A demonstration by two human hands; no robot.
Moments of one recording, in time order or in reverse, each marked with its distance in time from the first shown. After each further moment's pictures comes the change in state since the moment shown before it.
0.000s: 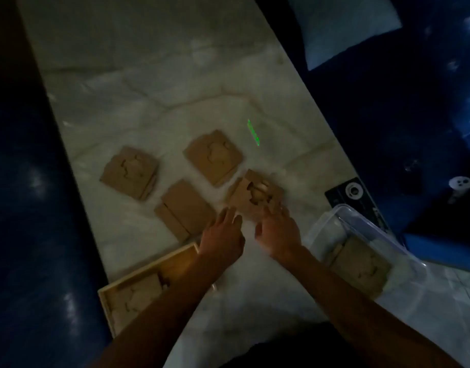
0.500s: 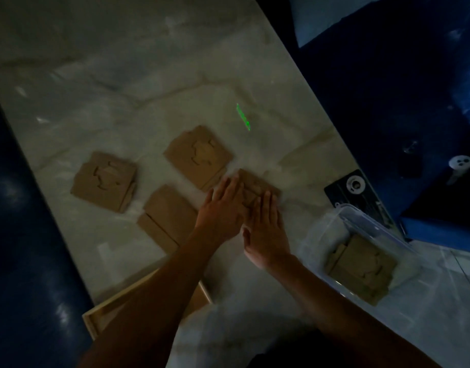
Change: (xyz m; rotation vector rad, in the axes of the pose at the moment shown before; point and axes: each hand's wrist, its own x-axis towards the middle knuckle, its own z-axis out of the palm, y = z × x) left_hand 0.087 -0.018 0.002 0.188 0.047 0.139; right_hand 0.026 0.002 0.050 0.023 0.079 0.007
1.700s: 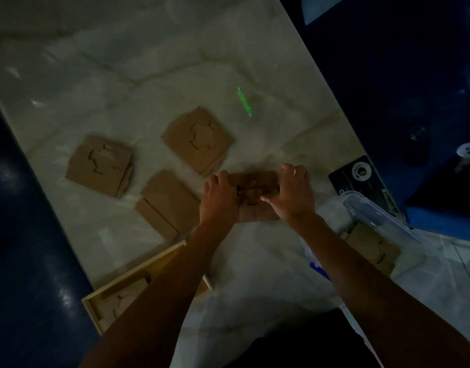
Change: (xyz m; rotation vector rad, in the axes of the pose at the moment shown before) left_hand 0.006 0.008 0.020 -0.409 0.088 -0.356; right_hand 0.045 0.042 -0.050 0.193 0.155 0.155
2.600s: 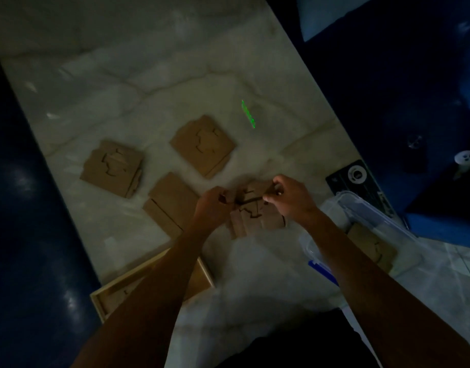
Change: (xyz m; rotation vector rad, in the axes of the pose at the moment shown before) left_hand -0.013 -0.017 -0.026 -0.397 -0.138 -0.151; right_hand -0.009 -0.002 -0.026 0.278 -0.250 -0.022
